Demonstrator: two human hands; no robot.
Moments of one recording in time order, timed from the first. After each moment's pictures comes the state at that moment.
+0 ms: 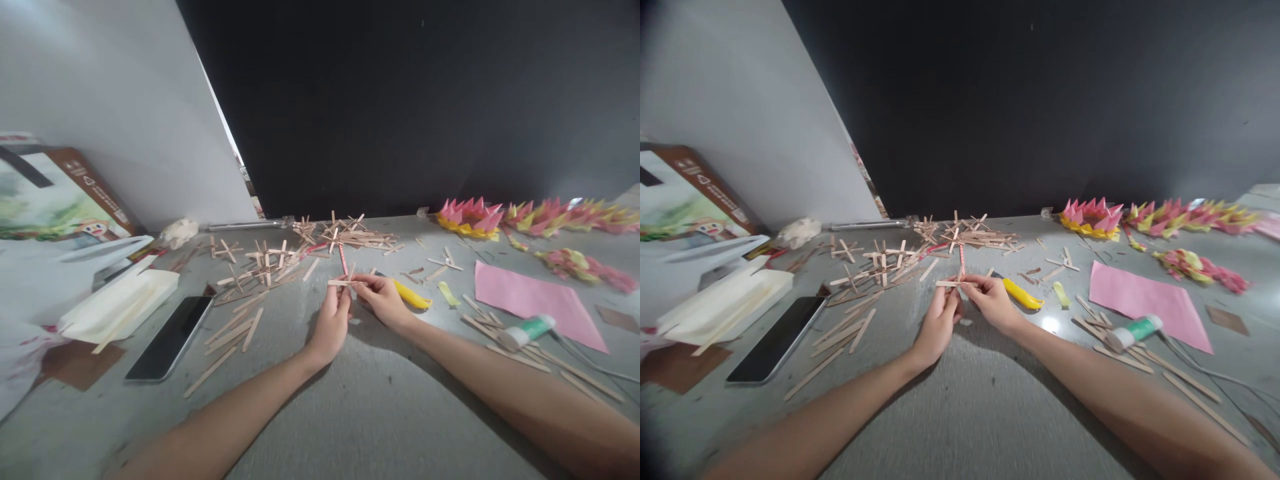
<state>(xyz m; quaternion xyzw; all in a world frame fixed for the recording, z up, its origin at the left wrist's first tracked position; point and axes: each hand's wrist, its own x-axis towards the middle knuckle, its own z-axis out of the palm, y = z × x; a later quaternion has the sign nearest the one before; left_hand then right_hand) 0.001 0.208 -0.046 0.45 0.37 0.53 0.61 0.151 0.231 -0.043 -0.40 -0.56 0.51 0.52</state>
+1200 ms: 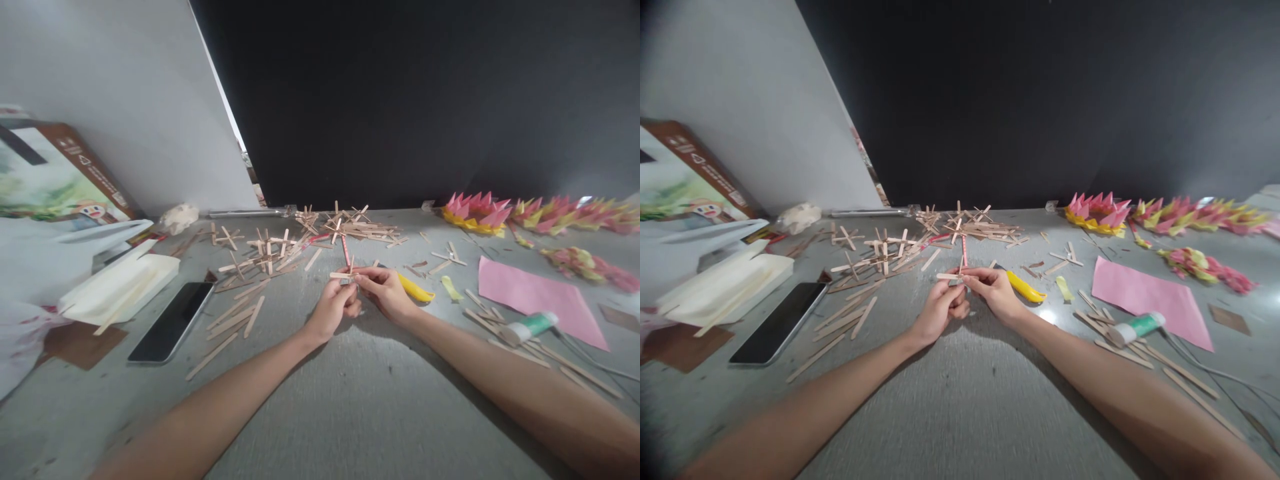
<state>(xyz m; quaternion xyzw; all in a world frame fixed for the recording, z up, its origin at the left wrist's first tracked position) -0.001 0.217 -0.039 0.43 0.26 0.47 0.73 0.153 0.229 -0.048 -0.36 -0.51 0.58 0.53</state>
